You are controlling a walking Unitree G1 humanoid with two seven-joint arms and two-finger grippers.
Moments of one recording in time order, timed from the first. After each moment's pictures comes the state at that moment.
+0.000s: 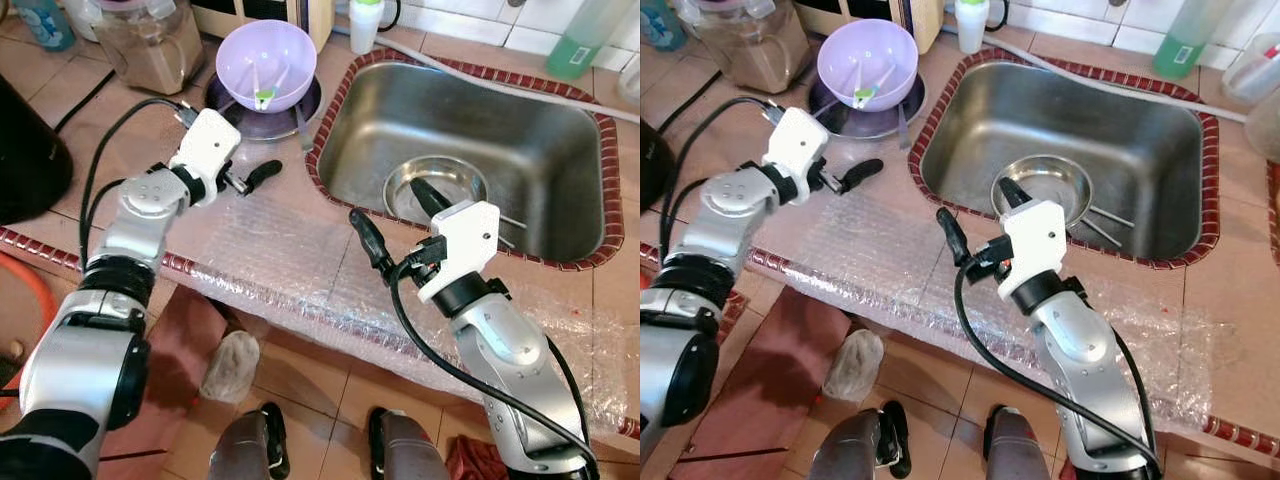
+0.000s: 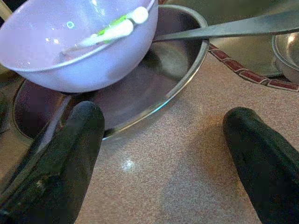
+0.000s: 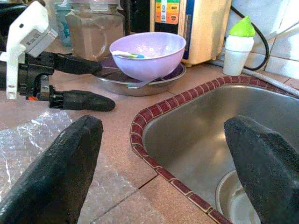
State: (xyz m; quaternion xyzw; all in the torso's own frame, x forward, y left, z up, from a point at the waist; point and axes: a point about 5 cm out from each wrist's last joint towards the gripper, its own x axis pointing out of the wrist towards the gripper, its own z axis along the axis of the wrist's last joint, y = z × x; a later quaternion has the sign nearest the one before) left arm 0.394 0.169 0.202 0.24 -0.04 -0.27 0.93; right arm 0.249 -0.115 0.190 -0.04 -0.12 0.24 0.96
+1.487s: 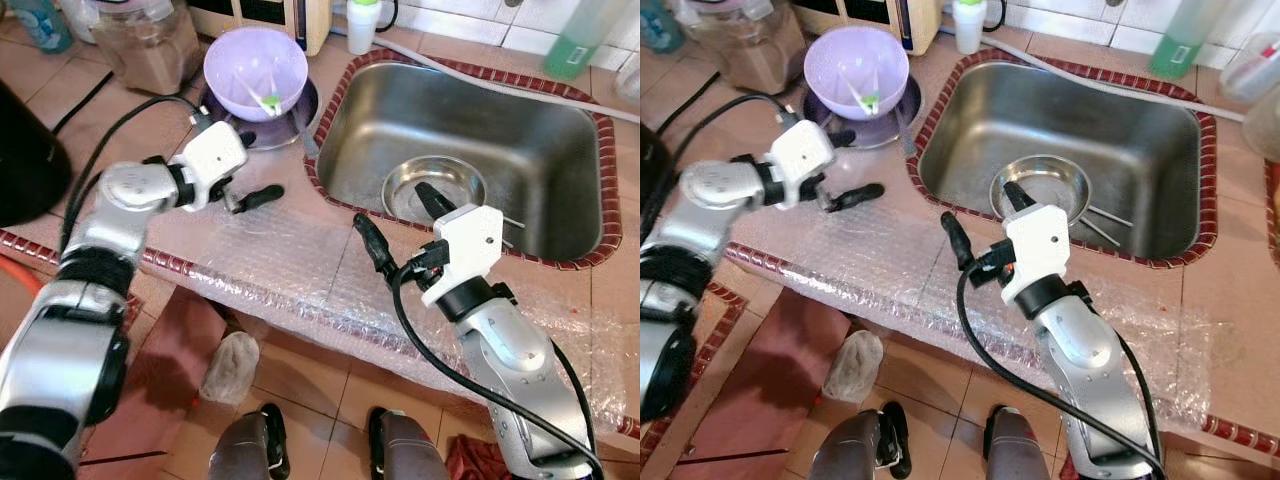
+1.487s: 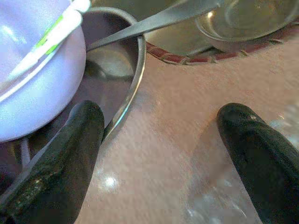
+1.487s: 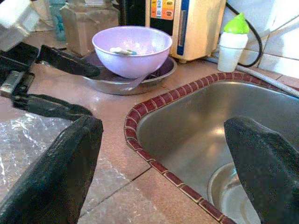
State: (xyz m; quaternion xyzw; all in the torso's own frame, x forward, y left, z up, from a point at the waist) left arm 0.377 0.181 0.208 0.33 0.00 -0.41 0.85; right arm 0.247 -0.117 0.190 -0.05 -0.12 0.23 0.96
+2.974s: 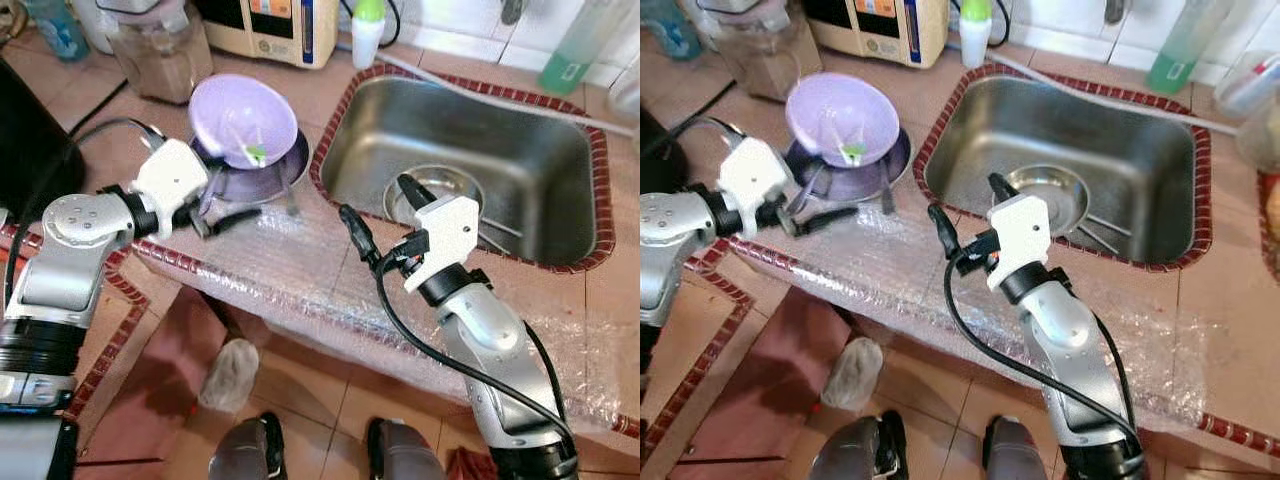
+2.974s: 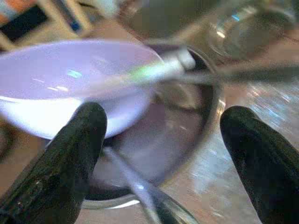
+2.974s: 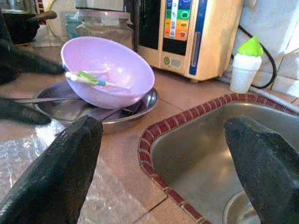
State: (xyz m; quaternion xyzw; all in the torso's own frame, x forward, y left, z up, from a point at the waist) left arm 0.332 0.201 0.216 0.27 -0.02 -0.35 0.89; right arm 0.267 -0.106 0.184 -0.05 -0.14 0.25 0.96
